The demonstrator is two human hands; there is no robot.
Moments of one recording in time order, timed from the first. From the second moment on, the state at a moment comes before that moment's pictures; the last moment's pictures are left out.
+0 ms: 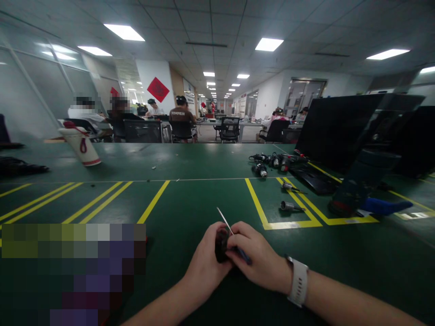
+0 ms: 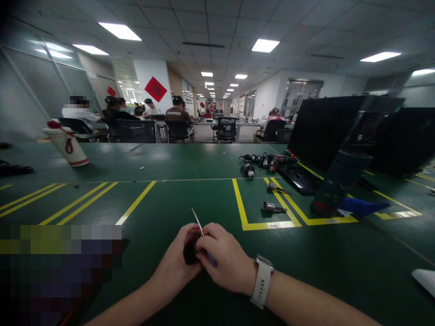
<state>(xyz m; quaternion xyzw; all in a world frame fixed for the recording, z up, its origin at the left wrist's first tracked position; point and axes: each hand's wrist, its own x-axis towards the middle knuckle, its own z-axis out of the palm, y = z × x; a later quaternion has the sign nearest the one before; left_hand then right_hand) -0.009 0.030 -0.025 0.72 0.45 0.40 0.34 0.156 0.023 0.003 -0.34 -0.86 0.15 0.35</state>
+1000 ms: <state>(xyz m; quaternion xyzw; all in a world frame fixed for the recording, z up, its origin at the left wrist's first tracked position) -0.015 0.027 -0.017 0.72 0.52 0.34 0.32 0.317 0.129 0.009 -0.68 -0.72 -0.05 0.12</state>
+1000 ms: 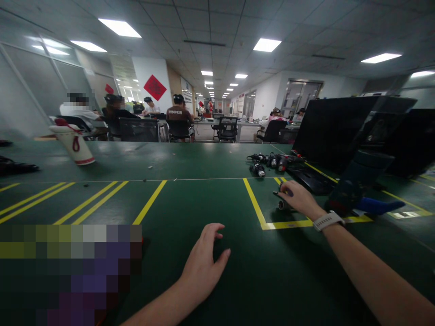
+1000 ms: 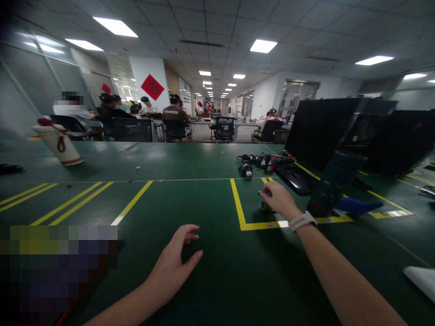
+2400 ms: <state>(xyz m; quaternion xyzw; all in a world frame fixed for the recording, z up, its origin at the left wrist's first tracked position) -0.012 0.030 -0.020 0.71 0.43 0.43 0.35 0.154 0.017 0.000 -0.29 -0.79 0.27 0.47</state>
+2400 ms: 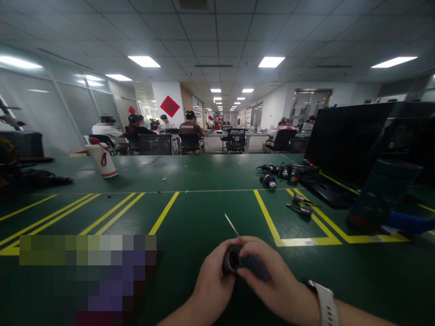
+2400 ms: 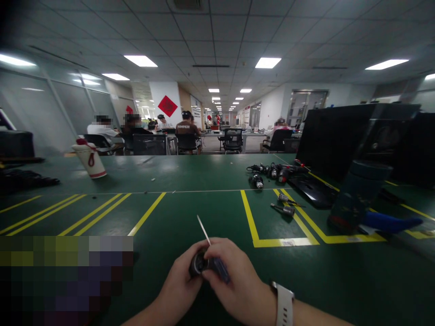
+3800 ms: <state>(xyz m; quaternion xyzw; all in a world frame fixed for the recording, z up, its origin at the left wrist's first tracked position) -0.014 0.036 -0.021 0.67 0.47 0.46 0.35 0.149 0.010 0.010 -0.34 -0.48 0.64 0.49</state>
